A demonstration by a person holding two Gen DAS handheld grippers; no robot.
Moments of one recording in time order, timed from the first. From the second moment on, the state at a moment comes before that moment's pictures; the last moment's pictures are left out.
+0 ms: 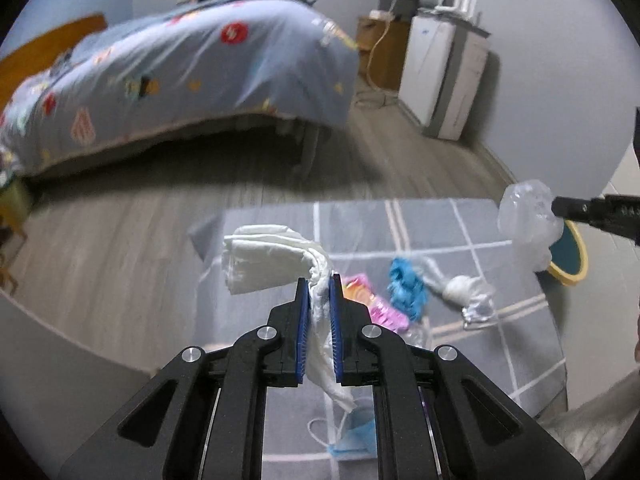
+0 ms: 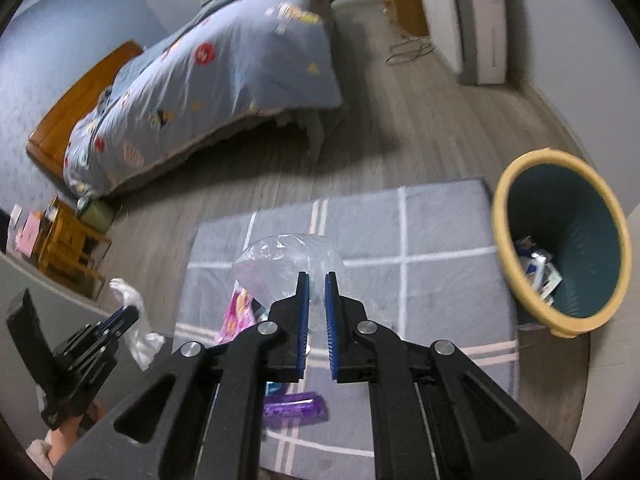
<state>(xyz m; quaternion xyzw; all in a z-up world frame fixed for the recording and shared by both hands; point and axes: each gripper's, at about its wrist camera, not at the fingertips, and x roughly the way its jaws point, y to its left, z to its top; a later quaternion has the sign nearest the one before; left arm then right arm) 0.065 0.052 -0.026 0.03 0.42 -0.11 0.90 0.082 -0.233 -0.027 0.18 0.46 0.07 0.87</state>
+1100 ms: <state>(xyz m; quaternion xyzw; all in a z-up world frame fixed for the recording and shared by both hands) 0.091 -0.171 -0.010 0.13 0.41 -0.28 0.86 0.051 -0.404 -0.036 0.23 0.43 -0.05 0.87</state>
